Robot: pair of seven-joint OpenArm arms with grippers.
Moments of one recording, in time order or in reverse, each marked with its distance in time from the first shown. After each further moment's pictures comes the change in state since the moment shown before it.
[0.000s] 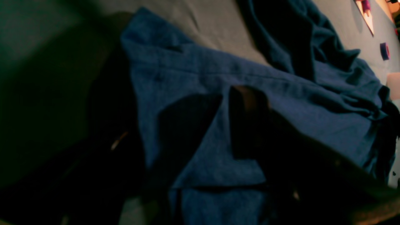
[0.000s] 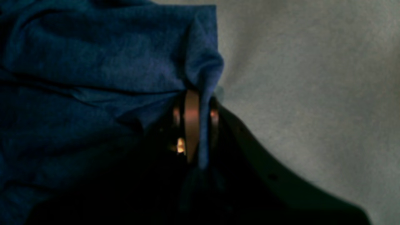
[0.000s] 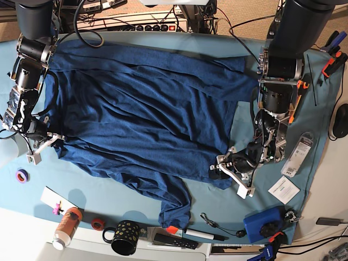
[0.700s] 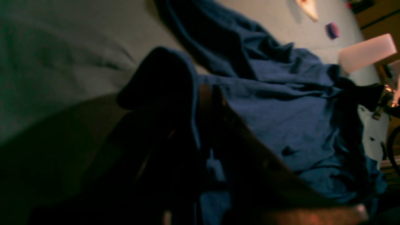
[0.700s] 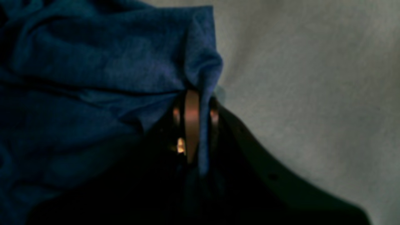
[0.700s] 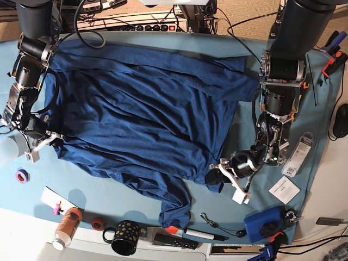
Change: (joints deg) left arm -0.5 -1.2 0.0 1.1 -4.0 -15.4 -1.4; right arm -0.7 -0.5 5.7 0.8 2.5 3.8 -1.2
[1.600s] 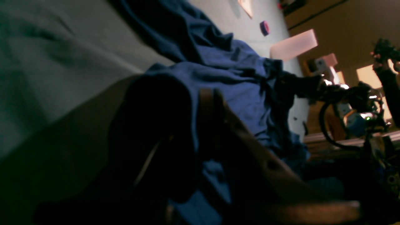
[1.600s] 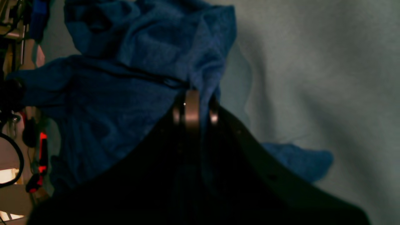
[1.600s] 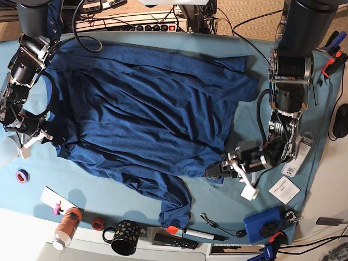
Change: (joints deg) left arm 2.2 -3.3 -2.1 3.2 -22.7 -4.7 19.8; right arm -0.7 0.7 11.4 2.6 20.9 2.2 -22.6
